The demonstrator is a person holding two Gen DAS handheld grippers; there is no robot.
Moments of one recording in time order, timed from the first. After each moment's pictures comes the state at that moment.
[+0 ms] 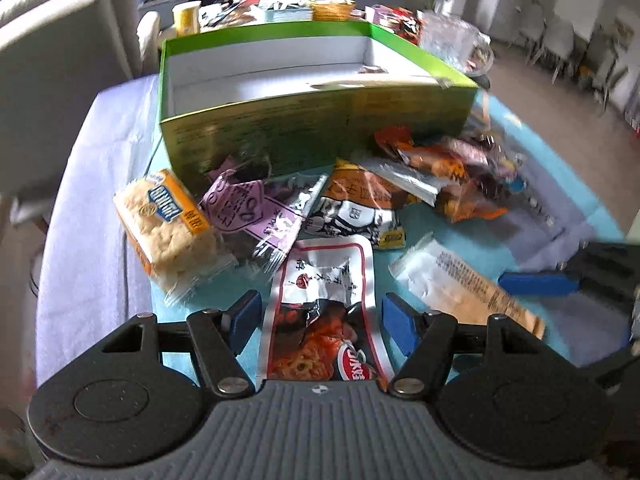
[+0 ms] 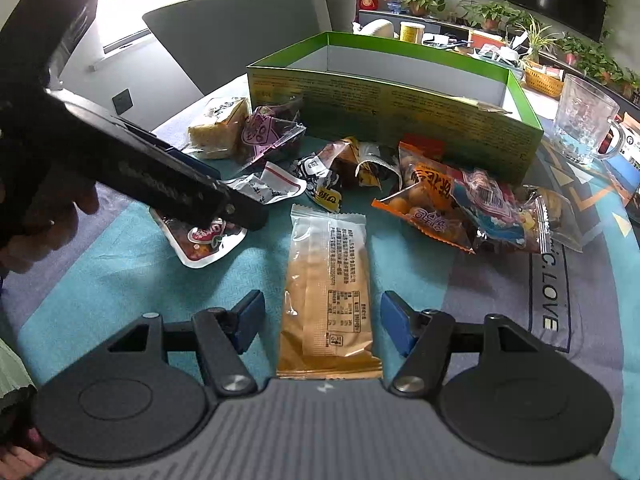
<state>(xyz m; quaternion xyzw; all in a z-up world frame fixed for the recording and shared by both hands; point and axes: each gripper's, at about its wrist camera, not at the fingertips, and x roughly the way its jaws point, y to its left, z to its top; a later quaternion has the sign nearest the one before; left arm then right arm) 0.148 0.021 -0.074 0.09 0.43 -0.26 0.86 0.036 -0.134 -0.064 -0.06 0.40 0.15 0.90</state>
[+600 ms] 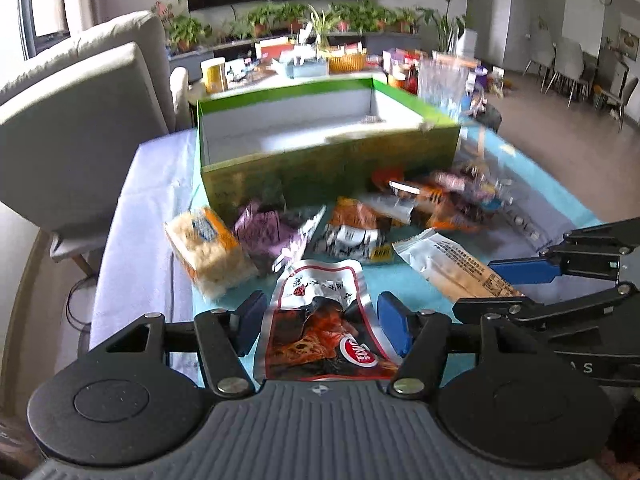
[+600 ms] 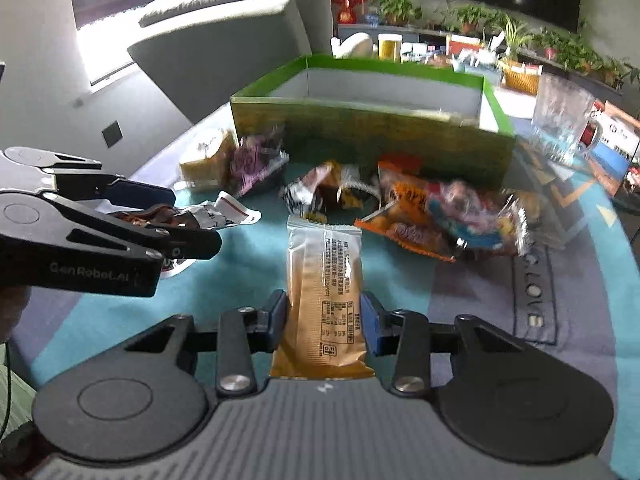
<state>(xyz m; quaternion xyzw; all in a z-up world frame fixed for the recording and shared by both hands) 0.096 0.030 -0.041 0.09 0.35 -0.22 0.91 0.025 -0.144 -0.041 -0.02 0.37 0.13 0.92</state>
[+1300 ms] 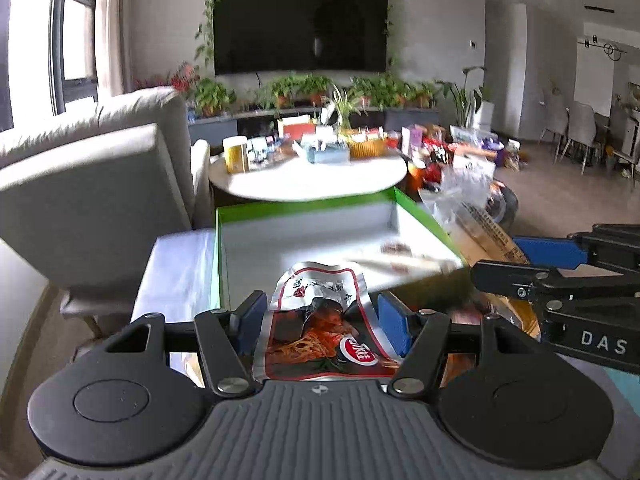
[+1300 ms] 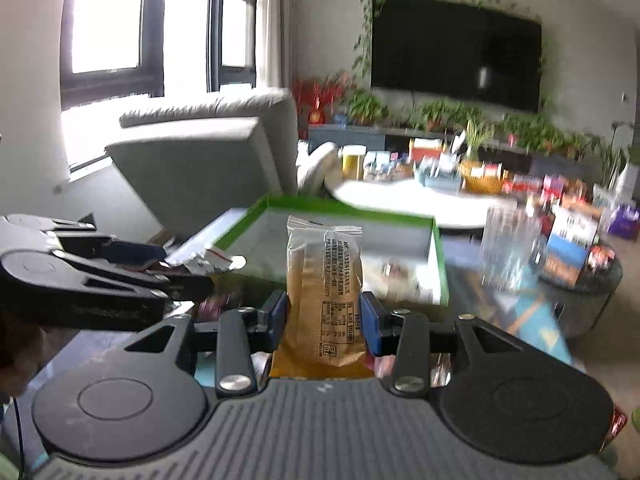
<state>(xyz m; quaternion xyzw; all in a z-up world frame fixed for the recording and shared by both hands) 0.144 0.010 0.014 0.05 0.24 -0.20 0.95 0.063 -0.161 0.025 -0.02 0.22 0.08 0.97</state>
